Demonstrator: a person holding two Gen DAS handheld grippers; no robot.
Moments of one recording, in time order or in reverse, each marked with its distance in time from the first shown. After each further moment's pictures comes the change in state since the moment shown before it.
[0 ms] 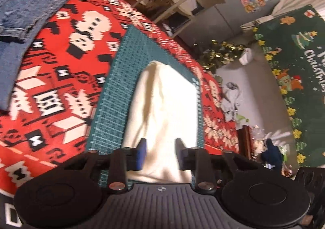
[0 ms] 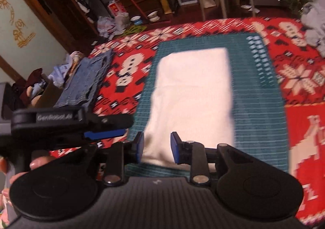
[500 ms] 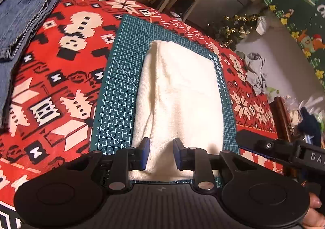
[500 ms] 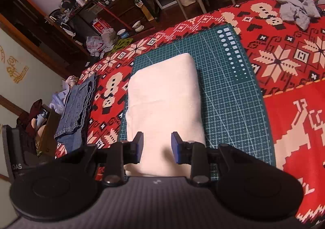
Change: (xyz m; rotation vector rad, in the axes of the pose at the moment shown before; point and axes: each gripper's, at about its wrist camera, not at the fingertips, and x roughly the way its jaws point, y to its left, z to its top) left arm 0.039 -0.025 -0.016 0.214 0.048 0.228; right arm 0.003 -0.062 0.008 0.199 -0.018 0.069
